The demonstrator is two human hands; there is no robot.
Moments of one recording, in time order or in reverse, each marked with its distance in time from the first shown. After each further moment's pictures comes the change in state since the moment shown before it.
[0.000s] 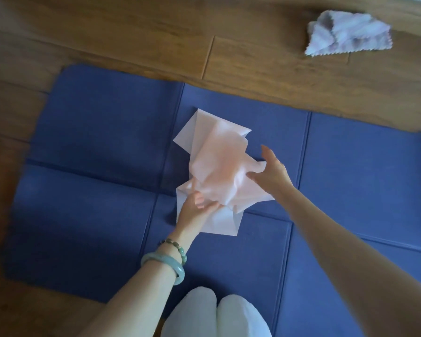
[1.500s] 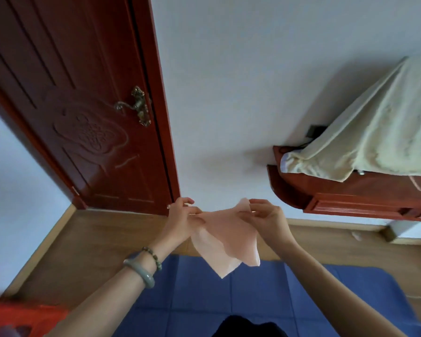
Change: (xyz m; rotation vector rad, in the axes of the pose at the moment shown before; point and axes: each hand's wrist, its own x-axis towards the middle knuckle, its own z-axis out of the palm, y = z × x) left_hand -0.693 0.514 -0.122 0.547 0.113 0.955; right_hand -0.685 -0.357 -0.481 0.491 0.427 -0.543
